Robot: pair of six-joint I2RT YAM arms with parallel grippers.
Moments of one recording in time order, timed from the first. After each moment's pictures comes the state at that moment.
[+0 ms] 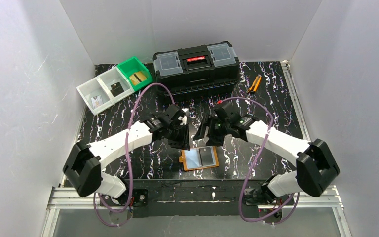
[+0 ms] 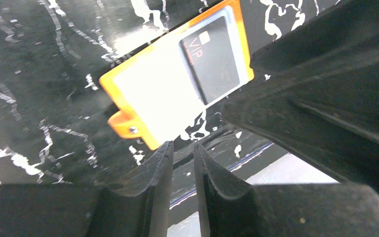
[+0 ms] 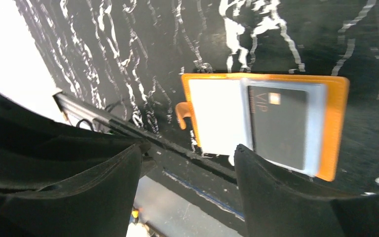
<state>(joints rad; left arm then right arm) -0.81 1.37 1.04 -0.72 0.17 -0.63 0.75 1.41 0.94 -0.43 -0.30 1.00</state>
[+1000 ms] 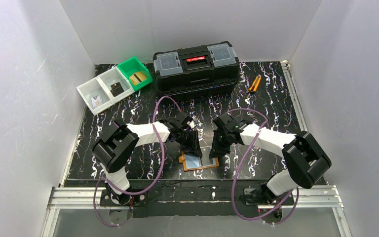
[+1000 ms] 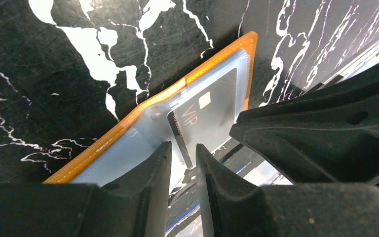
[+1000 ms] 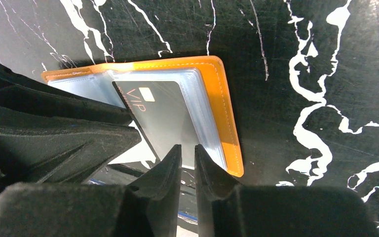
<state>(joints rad) -0.78 1.75 0.94 -0.27 0.45 -0.82 0.73 1.48 0.80 -0.53 -0.22 0.89</state>
